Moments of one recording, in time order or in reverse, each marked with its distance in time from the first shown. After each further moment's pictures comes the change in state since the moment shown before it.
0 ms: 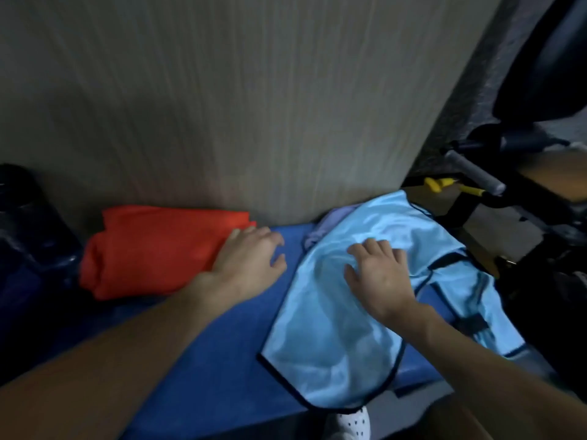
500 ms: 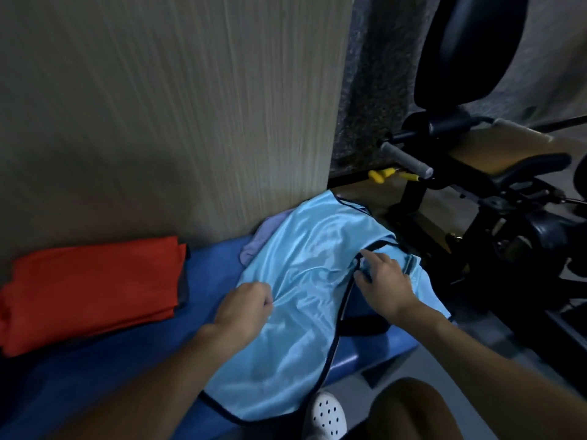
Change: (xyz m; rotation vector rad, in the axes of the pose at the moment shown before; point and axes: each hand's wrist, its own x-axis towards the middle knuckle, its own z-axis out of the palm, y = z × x) left_hand 0.008 0.100 0.067 -0.197 -0.269 -0.141; right_hand -0.039 0.126 -0.012 0.387 -0.182 0.394
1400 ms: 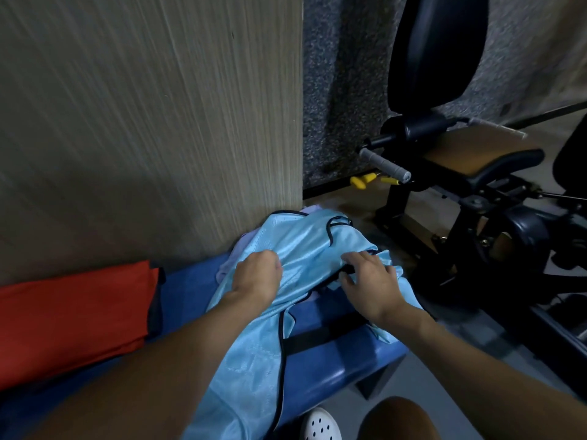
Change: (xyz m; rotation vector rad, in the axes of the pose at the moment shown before) left_hand 0.067 0.078 -0.021 -0.026 0.194 -0.023; right_hand 0.014 0.009 -0.020 -0.018 0.107 -0.115
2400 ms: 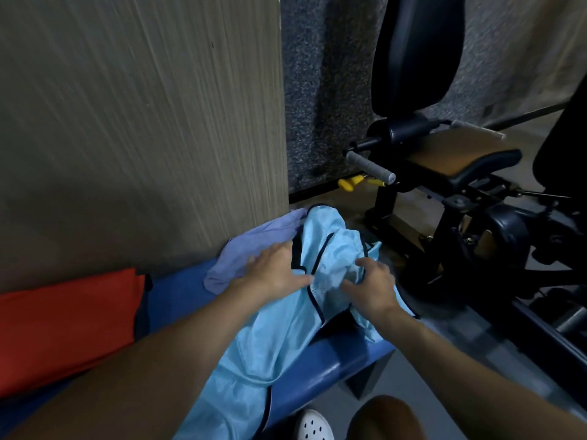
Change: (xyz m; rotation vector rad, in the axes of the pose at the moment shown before) left_hand 0.006 0.043 -0.009 -0.054 -0.286 0.200; right_hand -0.010 0.015 -0.003 0.396 -0.018 0.452
